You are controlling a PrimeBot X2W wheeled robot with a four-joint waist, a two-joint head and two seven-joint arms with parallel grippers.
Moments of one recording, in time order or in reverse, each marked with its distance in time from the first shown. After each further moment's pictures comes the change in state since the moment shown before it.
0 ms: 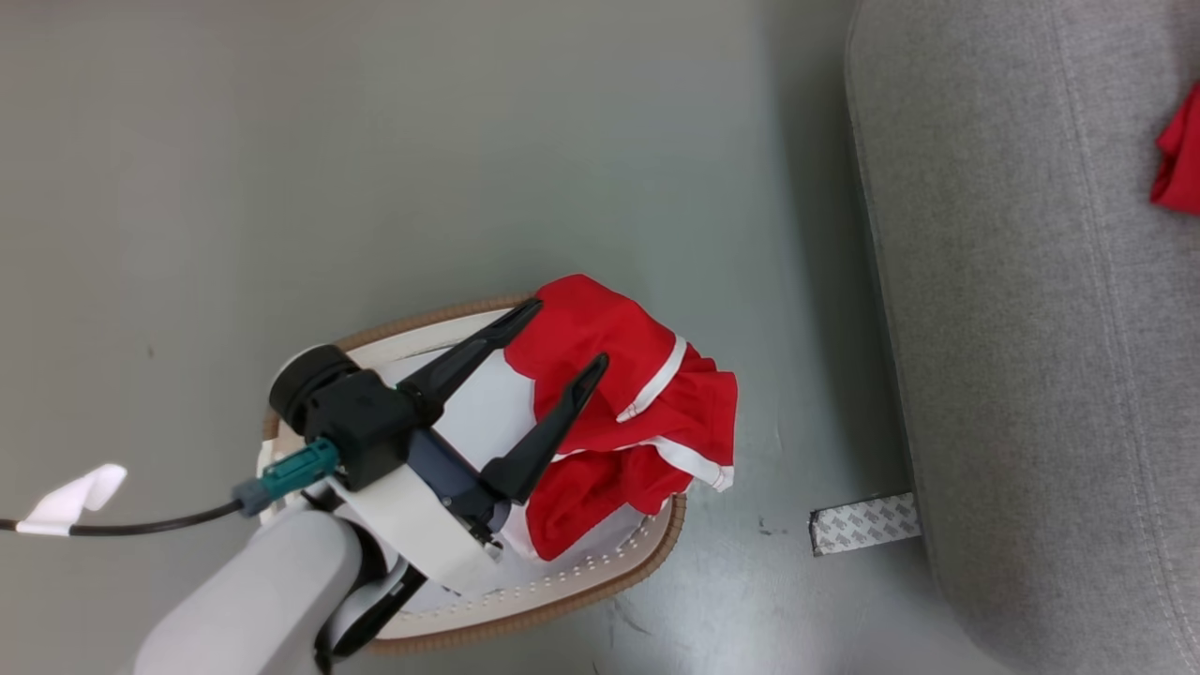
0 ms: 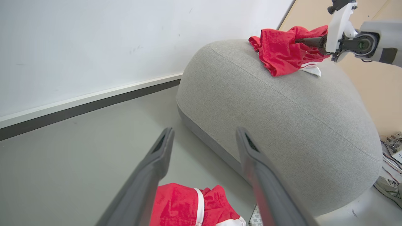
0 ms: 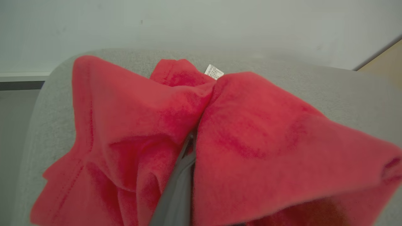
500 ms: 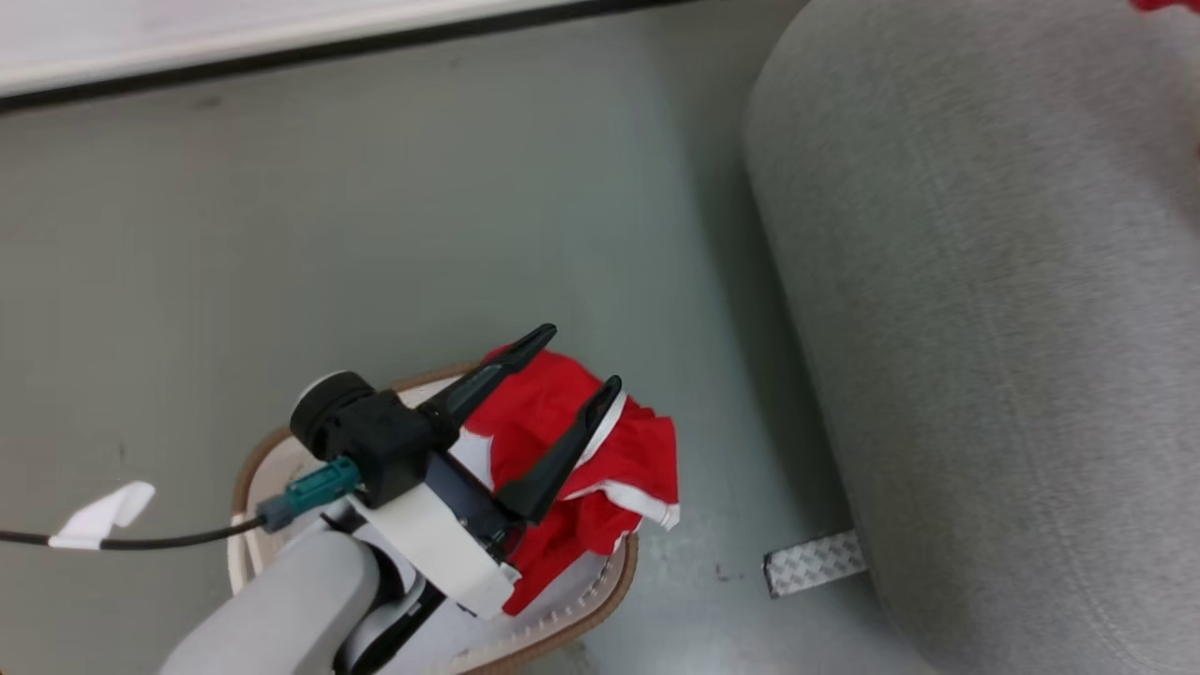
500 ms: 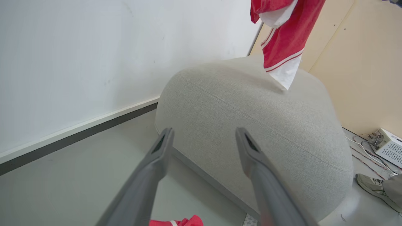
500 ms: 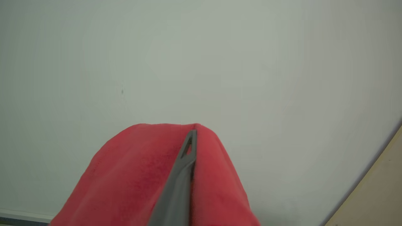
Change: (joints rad) left arm 0.036 -0.035 -0.003 0.020 0.001 0.003 0.004; right arm -0.063 -0.093 0.068 -0.439 0.059 0.000 -0.186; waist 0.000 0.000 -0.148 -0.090
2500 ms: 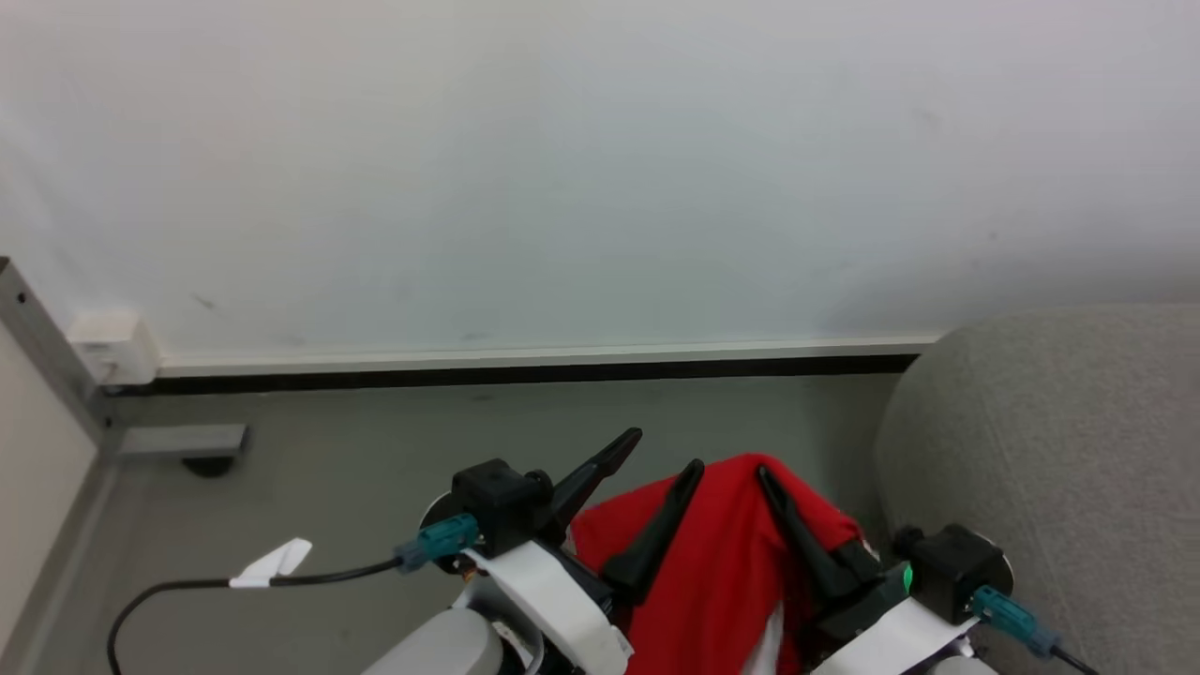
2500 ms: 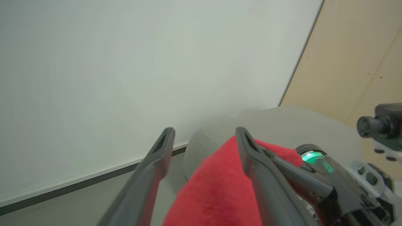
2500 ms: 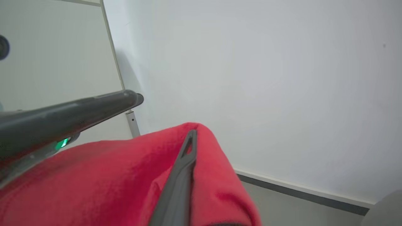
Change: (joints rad) left arm 0.075 -0.222 -0.086 0.183 -0.148 0.073 -0.004; right arm 0.667 0.475 0.538 0.036 0.095 0.000 -0.230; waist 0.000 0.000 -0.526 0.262
